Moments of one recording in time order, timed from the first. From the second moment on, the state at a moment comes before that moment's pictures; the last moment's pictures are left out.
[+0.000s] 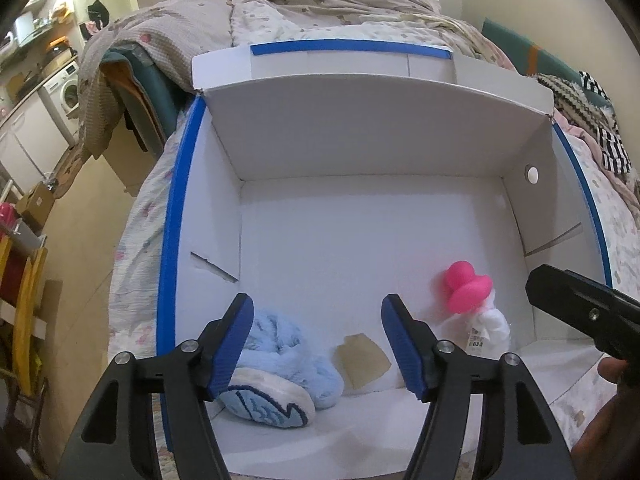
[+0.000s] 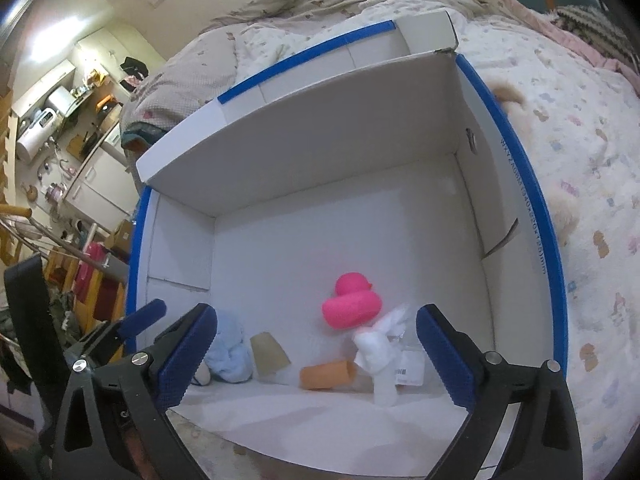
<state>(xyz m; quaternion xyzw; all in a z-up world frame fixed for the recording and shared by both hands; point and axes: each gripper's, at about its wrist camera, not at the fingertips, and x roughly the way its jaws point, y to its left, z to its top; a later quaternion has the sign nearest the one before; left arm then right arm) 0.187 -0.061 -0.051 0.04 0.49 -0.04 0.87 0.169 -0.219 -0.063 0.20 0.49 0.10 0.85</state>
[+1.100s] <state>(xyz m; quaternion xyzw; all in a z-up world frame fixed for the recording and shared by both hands) 0.103 -0.041 -0.019 0.02 0.48 -0.06 0.88 0.078 -0.250 -0.042 0.18 0.51 0.06 0.84</state>
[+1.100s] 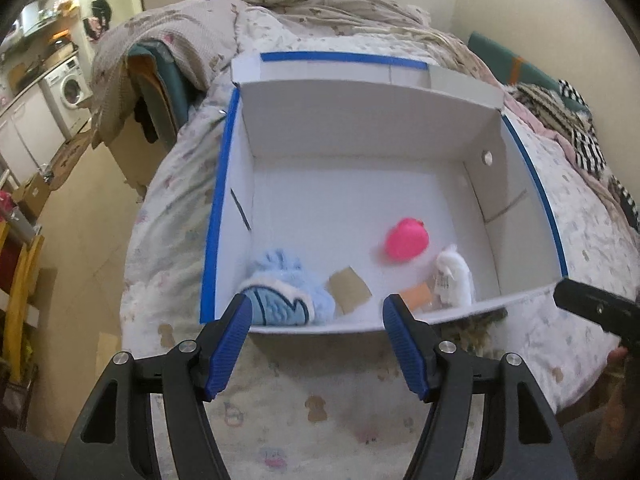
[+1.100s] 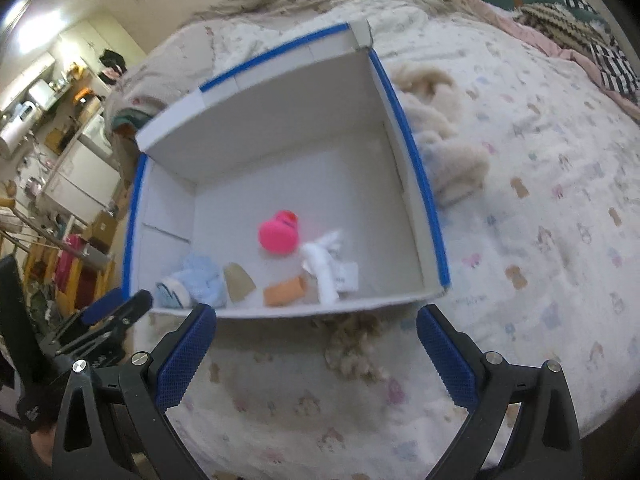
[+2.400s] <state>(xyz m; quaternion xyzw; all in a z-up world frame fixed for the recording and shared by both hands) 0.096 -0.063 -0.075 0.04 0.56 -0.06 0.83 0.102 -0.209 -0.170 0.06 0.67 0.05 0.74</state>
